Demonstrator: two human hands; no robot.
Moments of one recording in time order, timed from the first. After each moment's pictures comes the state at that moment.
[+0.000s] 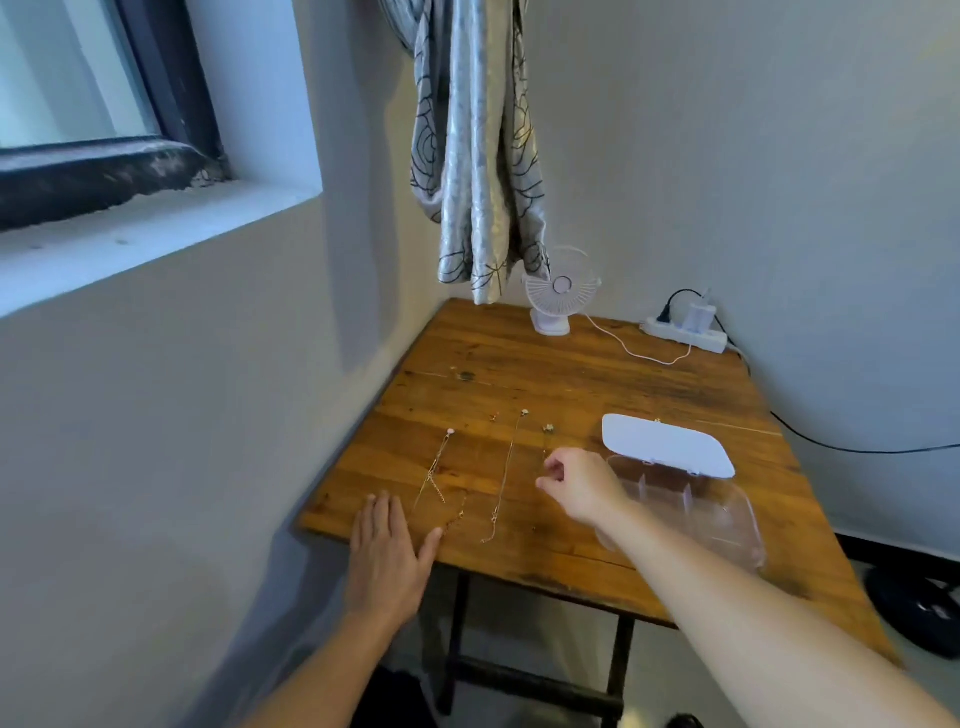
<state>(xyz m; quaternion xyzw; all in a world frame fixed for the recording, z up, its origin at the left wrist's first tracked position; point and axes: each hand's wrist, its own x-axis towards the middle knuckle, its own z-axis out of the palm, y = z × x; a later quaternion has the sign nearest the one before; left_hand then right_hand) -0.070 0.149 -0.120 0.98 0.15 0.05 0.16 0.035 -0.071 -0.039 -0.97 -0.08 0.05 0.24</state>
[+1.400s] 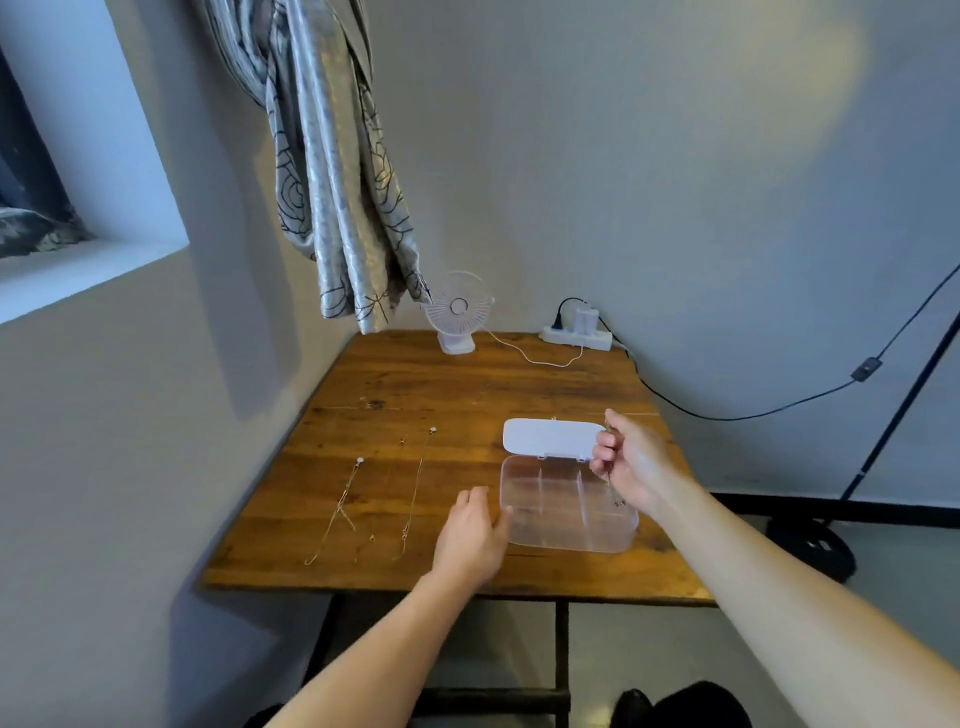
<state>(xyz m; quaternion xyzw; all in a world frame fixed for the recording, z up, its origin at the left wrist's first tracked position) -0.041 -0.022 -0.045 0.93 0.01 -0.01 0.37 0.006 -0.213 0.028 -0.54 0.19 0.02 0.82</state>
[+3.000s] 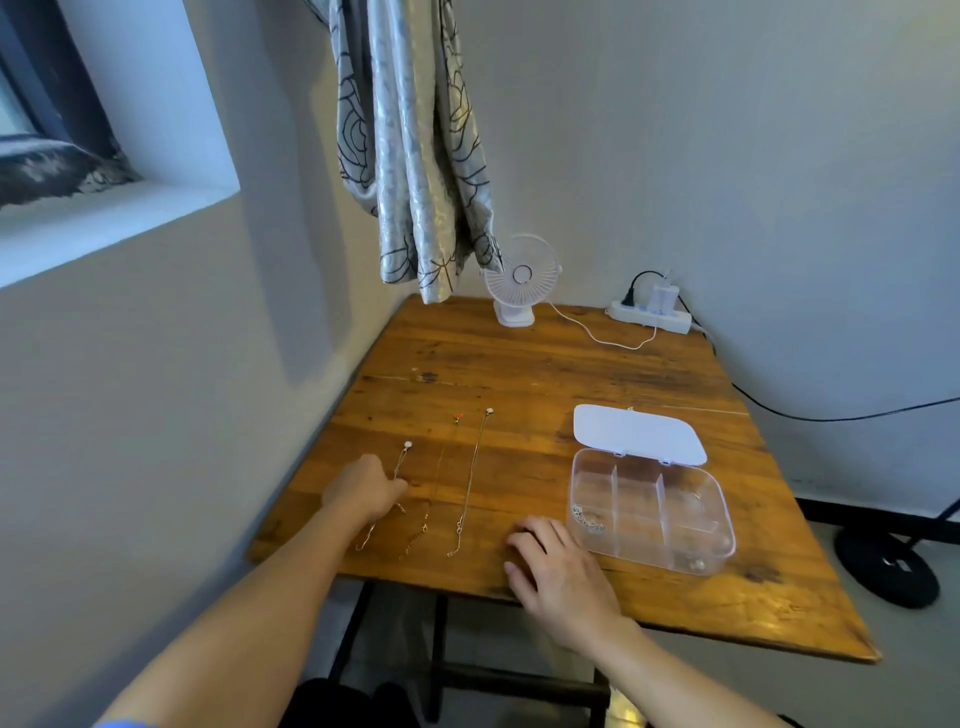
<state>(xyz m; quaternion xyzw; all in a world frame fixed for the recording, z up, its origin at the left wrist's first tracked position) 0.028 0.158 -0.055 0.94 0.18 -0.10 0.28 -0.037 -0.099 -0.114 -0.95 -0.25 -0.11 0.16</state>
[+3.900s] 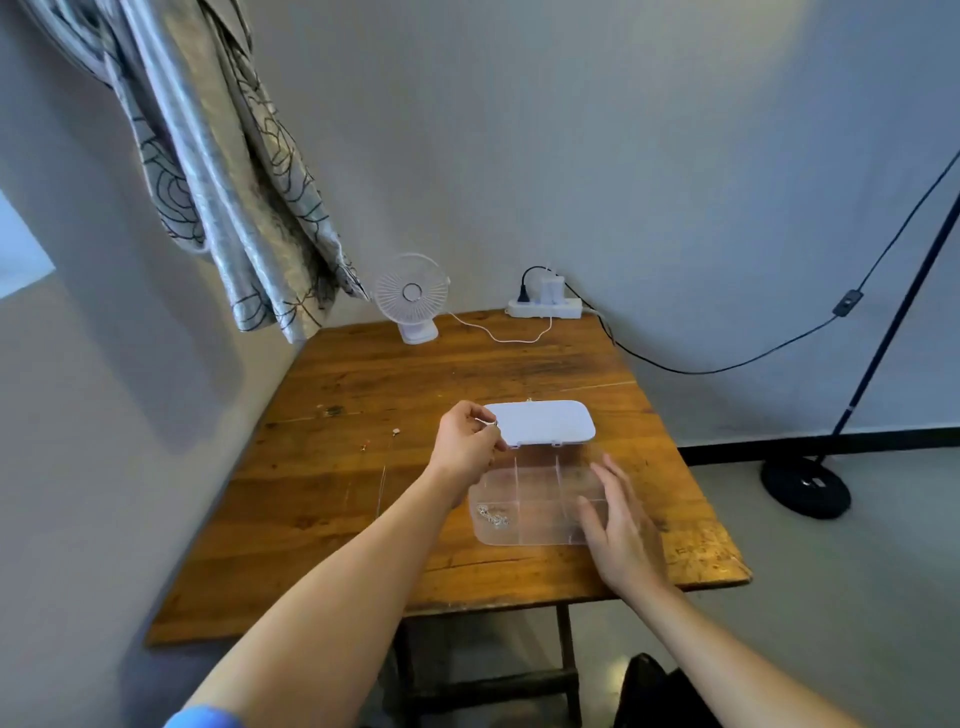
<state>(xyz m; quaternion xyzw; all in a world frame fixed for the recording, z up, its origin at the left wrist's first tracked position) 0.046 -0.066 0.008 0.80 0.04 -0.03 0.59 -0.032 -0.247 -0.106 -0.91 0.05 -0.19 0.37</state>
